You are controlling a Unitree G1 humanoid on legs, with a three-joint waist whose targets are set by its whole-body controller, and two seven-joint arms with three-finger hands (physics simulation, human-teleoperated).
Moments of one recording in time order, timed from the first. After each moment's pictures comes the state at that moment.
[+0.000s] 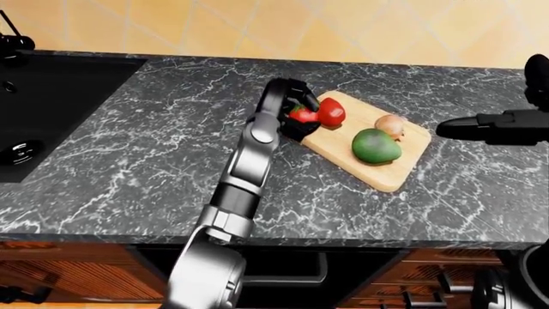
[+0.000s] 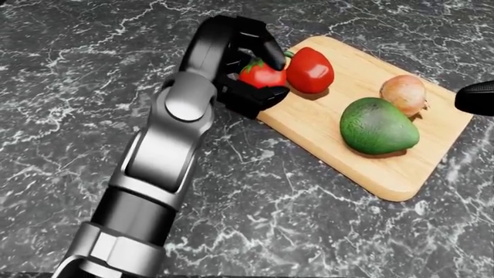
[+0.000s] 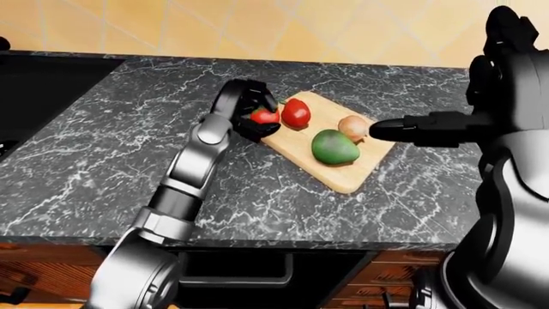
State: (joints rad) left arm -1.04 -0.07 -0.04 0.62 0.27 0.35 0.00; right arm -0.69 -0.60 -0.37 -0.79 -0.17 1.45 0.27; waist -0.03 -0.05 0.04
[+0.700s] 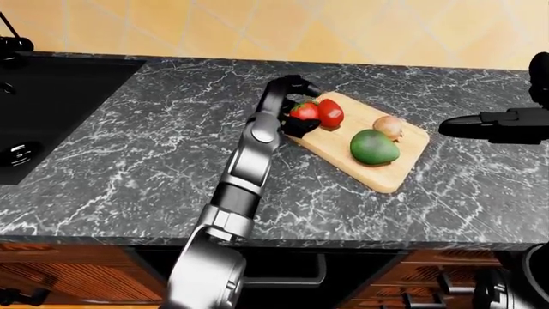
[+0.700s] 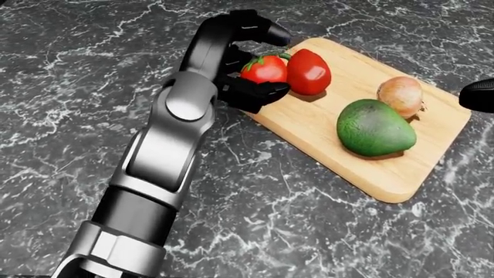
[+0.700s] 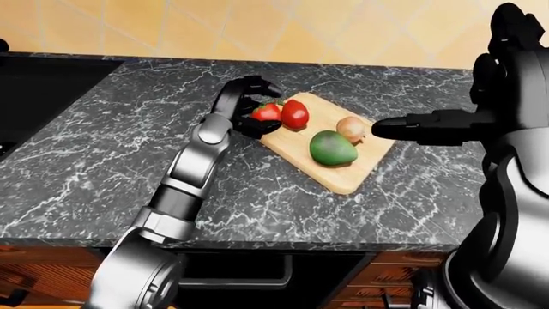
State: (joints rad) left arm -1.05 -0.07 -0.04 0.62 0.28 0.35 0.00; right arm -0.70 -0.61 -0.37 -0.78 -0.17 1.45 0.27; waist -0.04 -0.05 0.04
